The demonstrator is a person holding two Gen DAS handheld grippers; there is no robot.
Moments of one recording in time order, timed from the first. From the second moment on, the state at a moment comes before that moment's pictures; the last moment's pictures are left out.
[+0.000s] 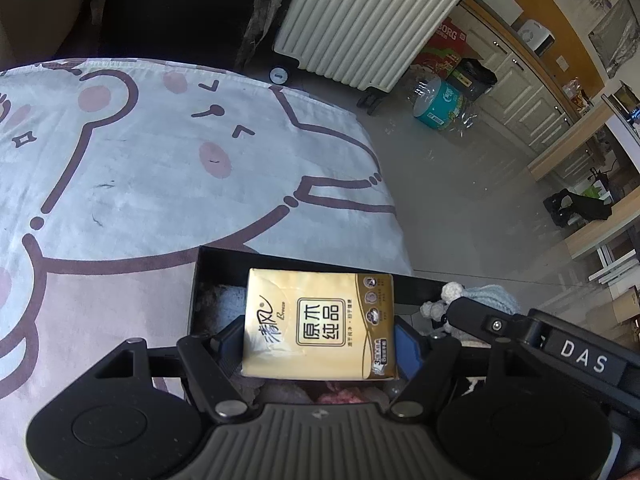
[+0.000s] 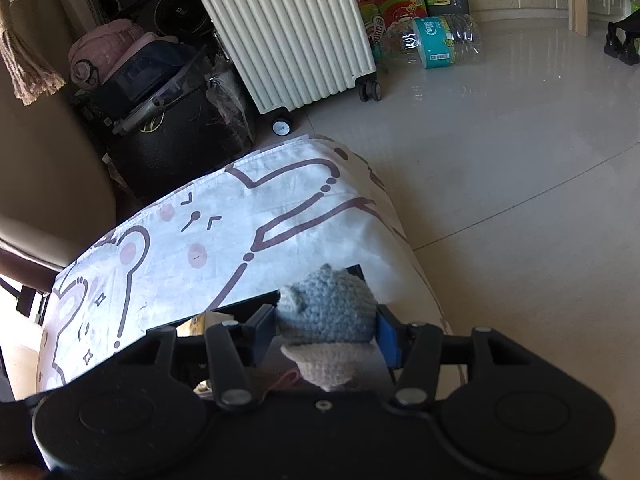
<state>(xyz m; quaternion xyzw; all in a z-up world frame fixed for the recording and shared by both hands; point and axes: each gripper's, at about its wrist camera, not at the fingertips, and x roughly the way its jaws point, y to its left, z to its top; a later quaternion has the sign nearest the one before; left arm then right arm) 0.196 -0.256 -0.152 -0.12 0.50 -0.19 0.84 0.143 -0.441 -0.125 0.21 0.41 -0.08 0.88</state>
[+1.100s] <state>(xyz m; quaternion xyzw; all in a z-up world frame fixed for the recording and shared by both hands) 0.197 -0.240 -0.131 -0.12 0.48 -0.16 0.86 0.153 -0.436 -0.131 0.31 0.43 -0.03 0.85</state>
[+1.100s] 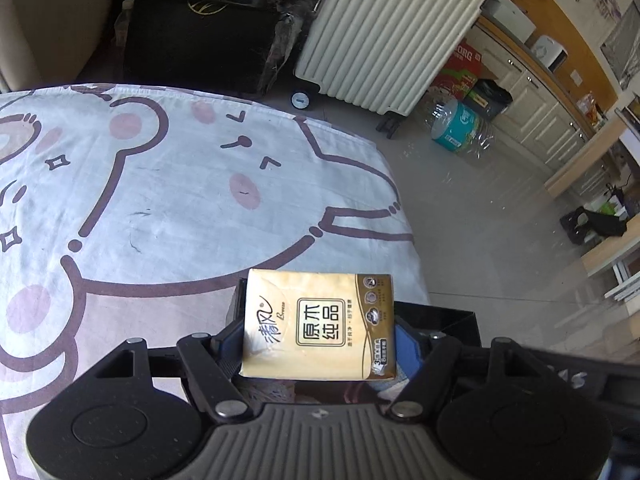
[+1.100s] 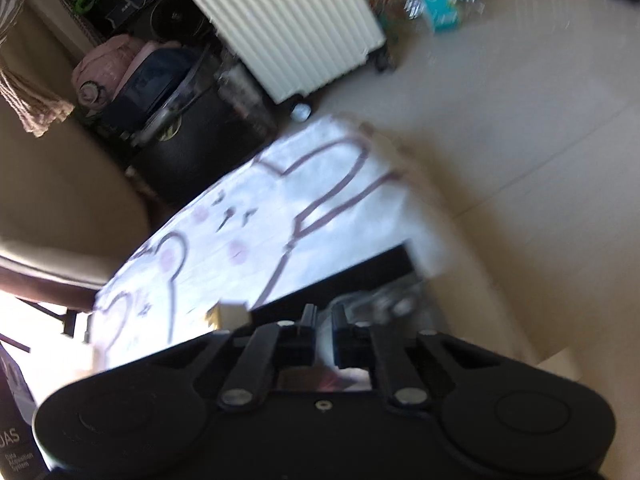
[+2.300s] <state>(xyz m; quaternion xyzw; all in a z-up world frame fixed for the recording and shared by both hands) 0.191 -0.271 -0.148 -0.12 0.50 -0.19 0.83 0.144 -0.469 -0.171 0.43 0.44 -0.07 0.79</state>
